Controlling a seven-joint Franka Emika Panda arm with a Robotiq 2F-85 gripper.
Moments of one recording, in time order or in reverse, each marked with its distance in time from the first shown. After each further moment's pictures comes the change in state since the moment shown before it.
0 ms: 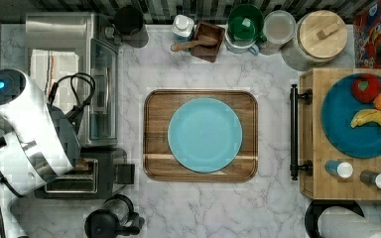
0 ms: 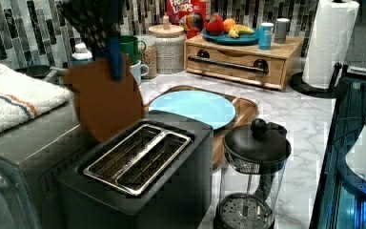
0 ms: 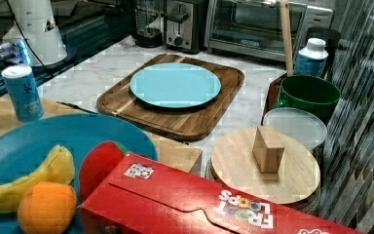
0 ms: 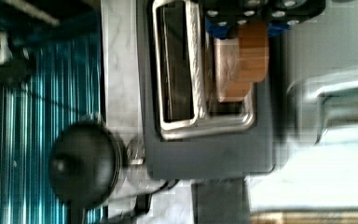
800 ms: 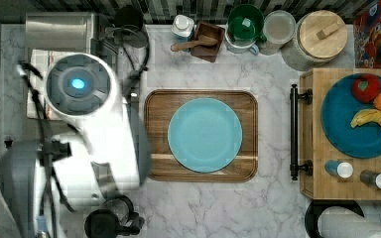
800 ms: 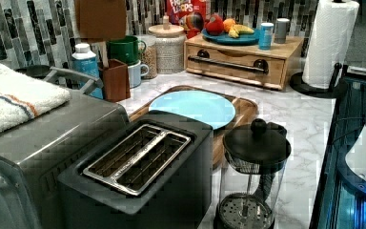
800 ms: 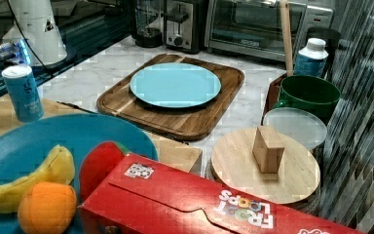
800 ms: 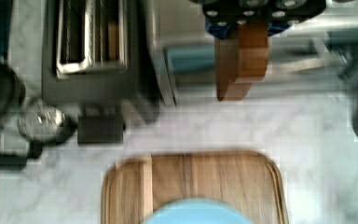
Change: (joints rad) arm -0.161 -0.251 -0.136 -0.095 -0.017 0.106 -0.302
